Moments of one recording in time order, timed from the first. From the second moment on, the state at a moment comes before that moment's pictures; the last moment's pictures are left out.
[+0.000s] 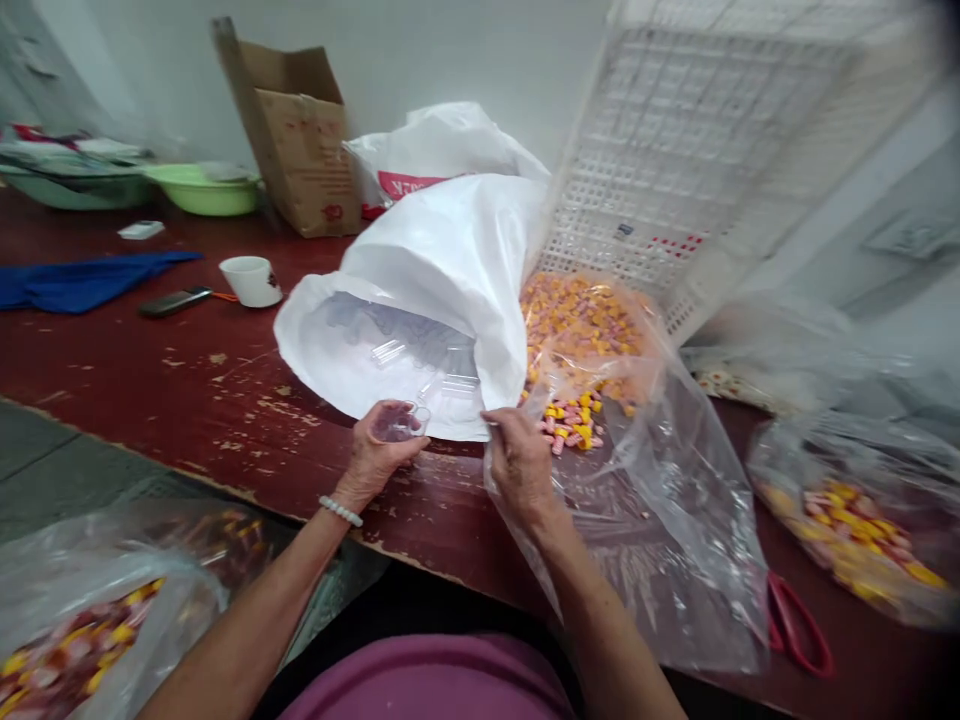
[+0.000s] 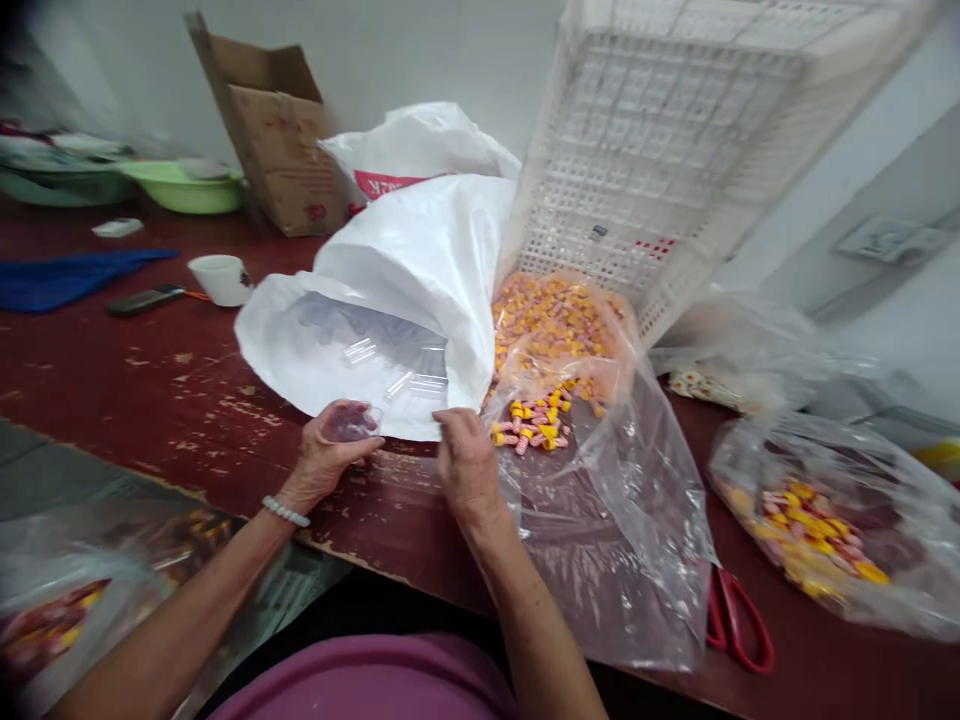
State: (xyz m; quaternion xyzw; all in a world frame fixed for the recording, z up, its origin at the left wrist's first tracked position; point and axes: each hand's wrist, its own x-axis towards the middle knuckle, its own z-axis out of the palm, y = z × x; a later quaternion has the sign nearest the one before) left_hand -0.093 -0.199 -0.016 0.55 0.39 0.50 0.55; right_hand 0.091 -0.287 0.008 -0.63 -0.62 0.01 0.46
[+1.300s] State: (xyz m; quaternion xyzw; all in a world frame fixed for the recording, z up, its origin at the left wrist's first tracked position) left_hand -0.044 -0.264 0.005 0.52 0.34 0.31 0.72; right_hand 0.087 -0.344 0.014 -0.60 -0.70 0.03 0.39
